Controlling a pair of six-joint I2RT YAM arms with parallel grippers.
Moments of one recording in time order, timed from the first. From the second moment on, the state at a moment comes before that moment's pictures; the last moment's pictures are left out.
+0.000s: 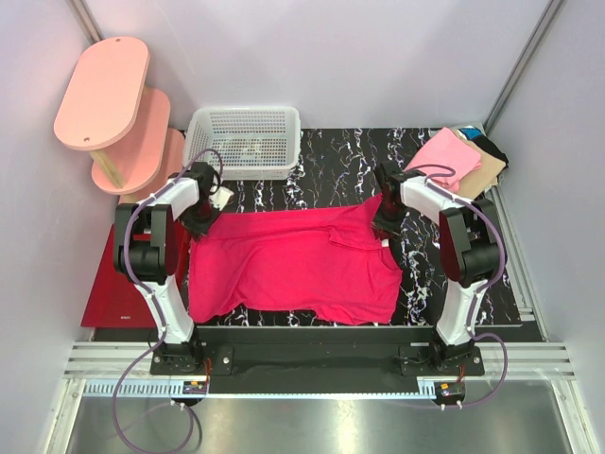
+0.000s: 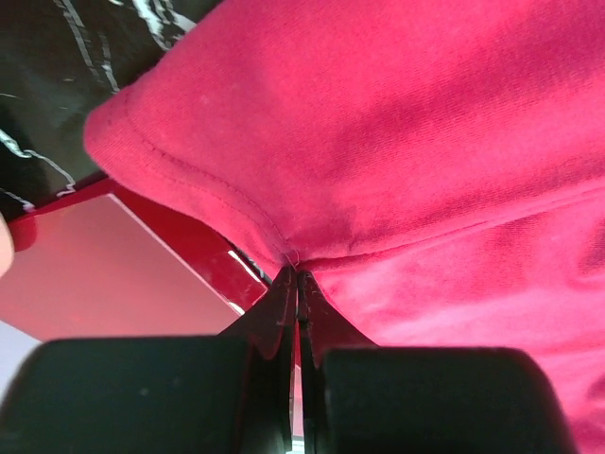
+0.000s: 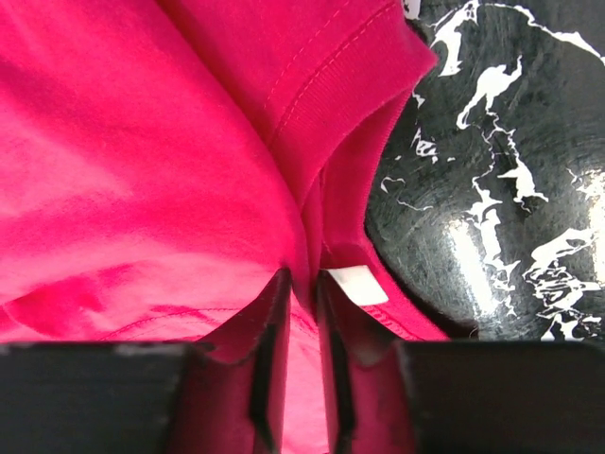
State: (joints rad) left arm -0.04 1.90 1.29 -0.83 -0.14 0.46; right arm 0.29 1.93 1.34 -0.80 0.07 0.78
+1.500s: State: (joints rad) left arm -0.02 1.90 1.52 -0.83 -0.27 0.51; right arm 0.28 1.69 1.39 -0.85 0.01 0.78
